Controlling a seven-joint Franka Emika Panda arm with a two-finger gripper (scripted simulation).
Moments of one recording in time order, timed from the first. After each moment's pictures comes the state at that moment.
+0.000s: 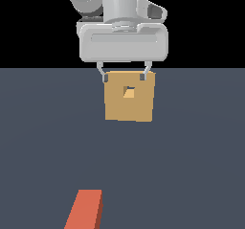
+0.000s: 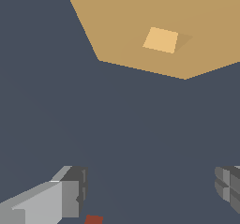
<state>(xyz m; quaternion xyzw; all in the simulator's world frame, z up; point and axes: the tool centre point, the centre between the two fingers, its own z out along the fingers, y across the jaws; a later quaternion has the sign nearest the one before) 0.005 0.014 0.171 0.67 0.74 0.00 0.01</state>
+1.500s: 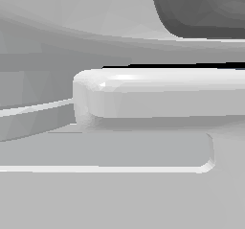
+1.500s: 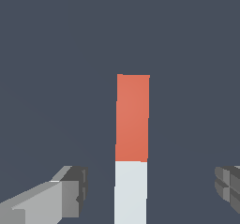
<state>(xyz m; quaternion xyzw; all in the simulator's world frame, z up) -0.040 -0.248 0.087 0.71 0.70 0.00 0.00</state>
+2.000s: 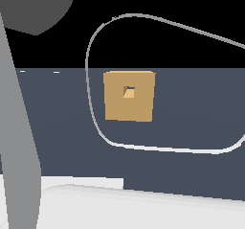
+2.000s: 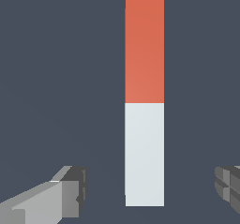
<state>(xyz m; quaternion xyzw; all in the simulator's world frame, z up) -0.051 -0.308 0.067 0.72 0.70 0.00 0.00</state>
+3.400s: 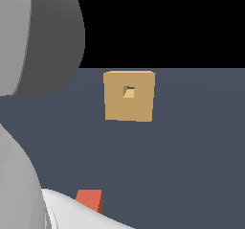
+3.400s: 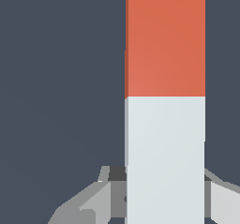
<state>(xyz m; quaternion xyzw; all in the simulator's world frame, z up) -0.050 -0.310 0.016 0.72 0.70 0.00 0.00</state>
